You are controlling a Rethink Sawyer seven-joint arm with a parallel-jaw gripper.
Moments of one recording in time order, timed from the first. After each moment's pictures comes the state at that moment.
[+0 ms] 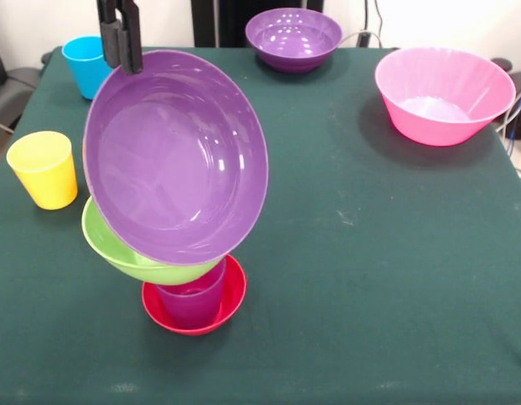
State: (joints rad) arm -0.34 -0.60 -0.03 1.04 -0.02 1.03 1.98
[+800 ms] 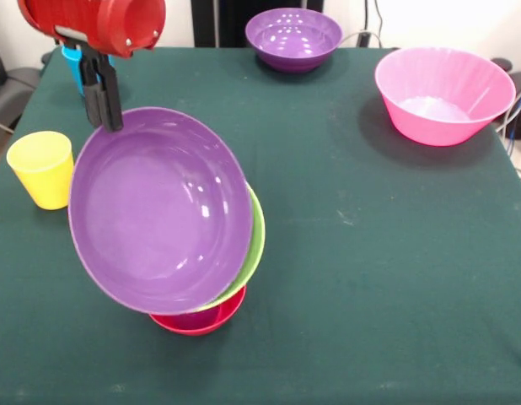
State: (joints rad) arm -0.45 -0.59 0.09 1.18 0.00 0.78 1.98
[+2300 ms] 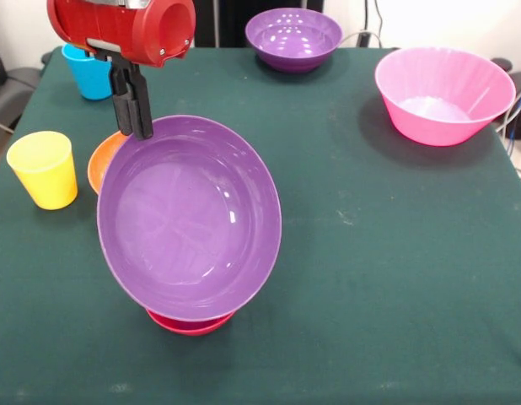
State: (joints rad) arm -0.45 -0.60 0.13 1.20 -0.01 0.78 1.98
